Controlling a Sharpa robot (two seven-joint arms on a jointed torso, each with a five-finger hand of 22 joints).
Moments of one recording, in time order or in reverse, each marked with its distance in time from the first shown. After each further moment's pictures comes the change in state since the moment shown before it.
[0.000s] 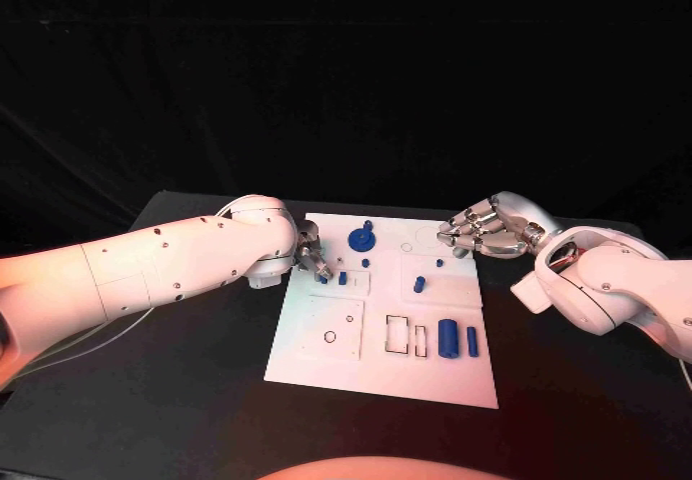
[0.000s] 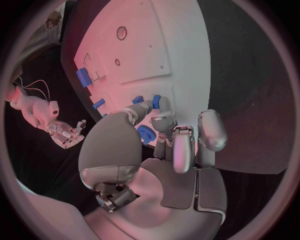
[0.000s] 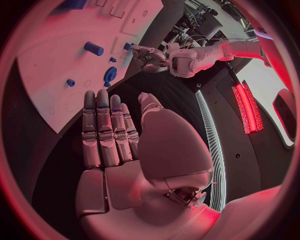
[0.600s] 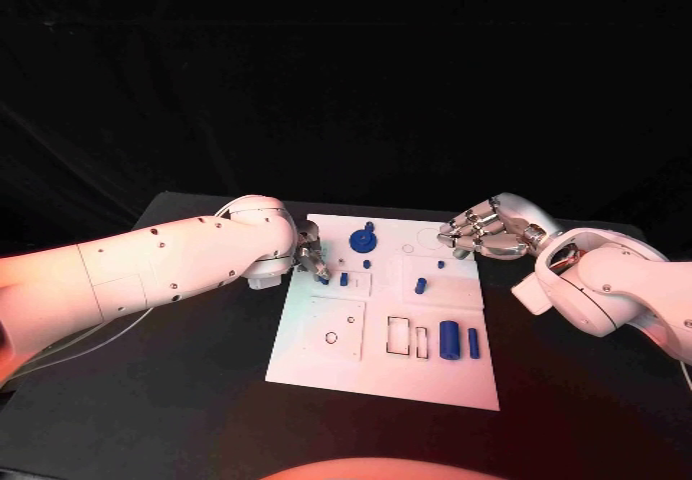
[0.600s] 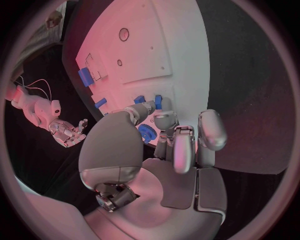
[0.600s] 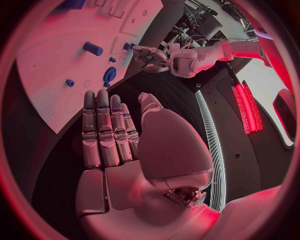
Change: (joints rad) left arm 0.002 -0.014 0.002 0.020 0.006 -0.004 0.001; left_hand 0.043 0.001 0.072 -0.017 0.003 -0.039 0.029 0.000 0.036 -0.017 0.014 -0.010 -0.012 0.000 0.007 0.000 0.000 0.000 -0.004 0.004 0.000 -0.003; right arm 0.000 0.004 0.000 -0.002 0.000 0.000 0.000; right_hand 0.000 0.000 0.000 0.000 -0.001 0.000 0.000 0.000 0.000 0.000 0.000 0.000 0.001 0.000 0.000 0.000 0.000 0.000 0.000 0.000 0.002 0.001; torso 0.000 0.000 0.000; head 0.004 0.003
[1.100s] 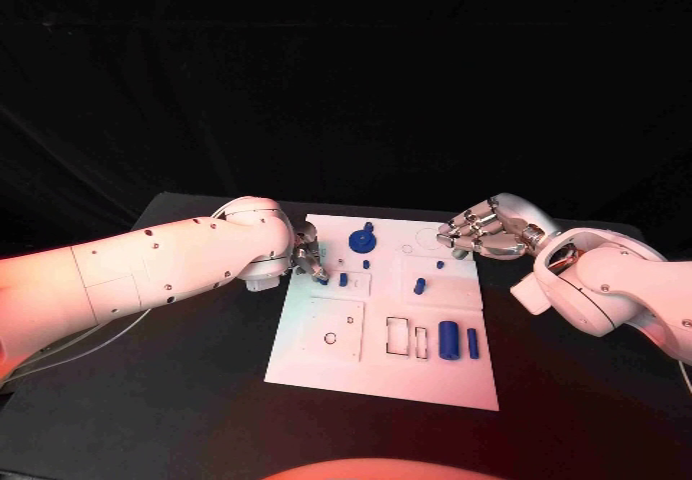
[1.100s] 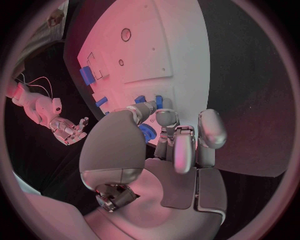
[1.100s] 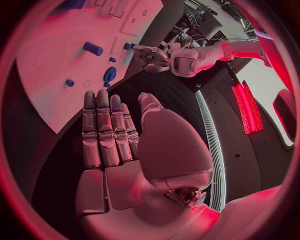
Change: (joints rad) left arm 0.000 -0.014 -0.001 0.014 0.021 -0.010 0.001; left_hand 0.064 -0.008 -0.024 0.052 0.001 -0.011 0.010 -0.013 0.024 -0.018 0.010 -0.028 -0.034 0.000 0.007 0.000 0.000 0.000 -0.007 0.007 -0.006 -0.010; right arm 0.000 0.001 0.000 -0.001 0.000 0.000 0.000; right_hand 0.000 0.000 0.000 0.000 -0.003 0.000 0.000 0.000 0.000 0.000 0.000 0.000 0.000 0.000 0.000 0.000 0.000 0.000 0.000 0.000 0.000 0.001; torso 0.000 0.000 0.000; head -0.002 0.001
